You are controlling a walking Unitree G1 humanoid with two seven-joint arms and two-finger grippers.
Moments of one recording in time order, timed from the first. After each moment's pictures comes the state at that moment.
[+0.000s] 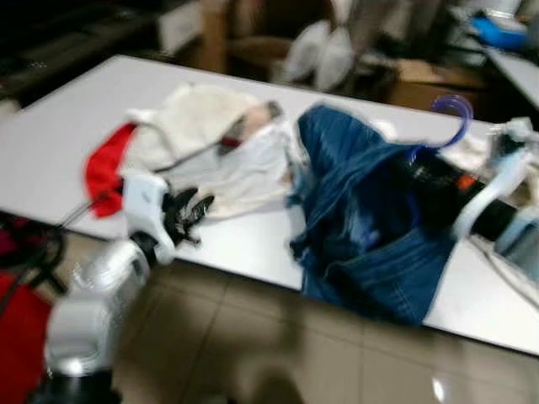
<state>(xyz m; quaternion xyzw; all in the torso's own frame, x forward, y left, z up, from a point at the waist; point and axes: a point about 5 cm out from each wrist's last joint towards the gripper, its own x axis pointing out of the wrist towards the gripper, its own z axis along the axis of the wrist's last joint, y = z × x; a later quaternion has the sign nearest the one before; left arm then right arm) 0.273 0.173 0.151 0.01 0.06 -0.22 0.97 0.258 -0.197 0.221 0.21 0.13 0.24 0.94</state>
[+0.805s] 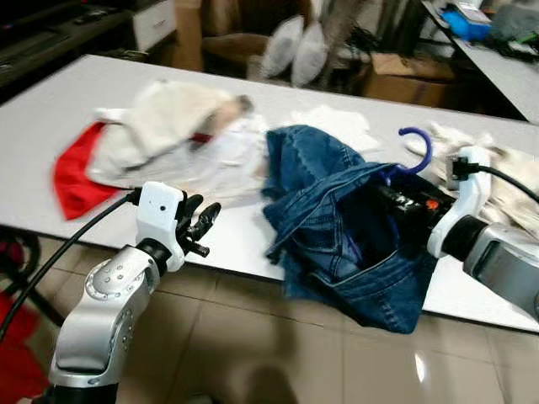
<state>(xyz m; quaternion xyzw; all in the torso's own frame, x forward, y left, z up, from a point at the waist) 0.266 0.165 0.153 0.04 0.07 -0.20 0.98 0.256 -0.187 0.213 0.11 0.13 0.25 0.95</state>
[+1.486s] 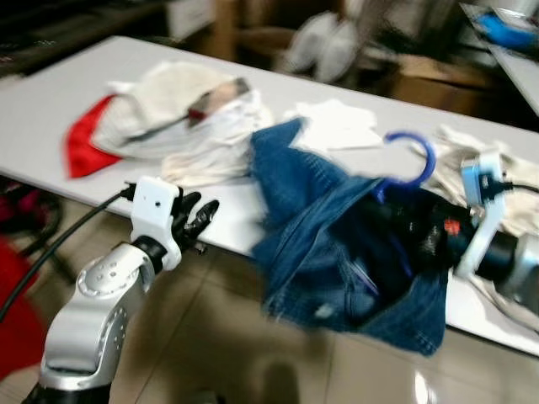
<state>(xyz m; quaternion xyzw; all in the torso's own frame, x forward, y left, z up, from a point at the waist) 0.261 0.166 0.162 0.03 0.07 -0.23 0.97 0.217 -0.176 0.233 0.06 0.10 0.45 0.88</state>
